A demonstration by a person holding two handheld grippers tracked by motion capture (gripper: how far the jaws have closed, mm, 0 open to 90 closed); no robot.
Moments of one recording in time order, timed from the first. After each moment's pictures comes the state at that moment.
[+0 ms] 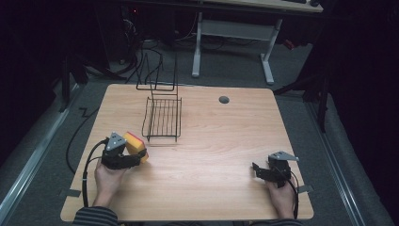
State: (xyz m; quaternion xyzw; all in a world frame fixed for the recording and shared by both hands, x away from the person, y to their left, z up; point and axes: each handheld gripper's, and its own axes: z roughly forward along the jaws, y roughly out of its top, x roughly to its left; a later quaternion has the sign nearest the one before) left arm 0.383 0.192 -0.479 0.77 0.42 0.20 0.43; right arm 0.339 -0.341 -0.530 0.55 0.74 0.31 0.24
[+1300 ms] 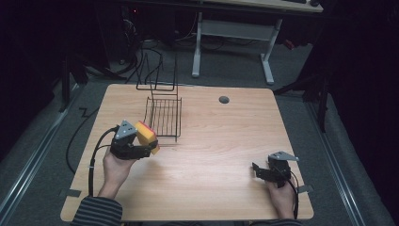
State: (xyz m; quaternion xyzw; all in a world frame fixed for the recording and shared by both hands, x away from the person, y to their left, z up) left arm 0.393 0.159 -0.435 0.79 0.38 0.19 0.45; right arm 0.339 -0.341 -0.530 0.55 0.74 0.31 0.24
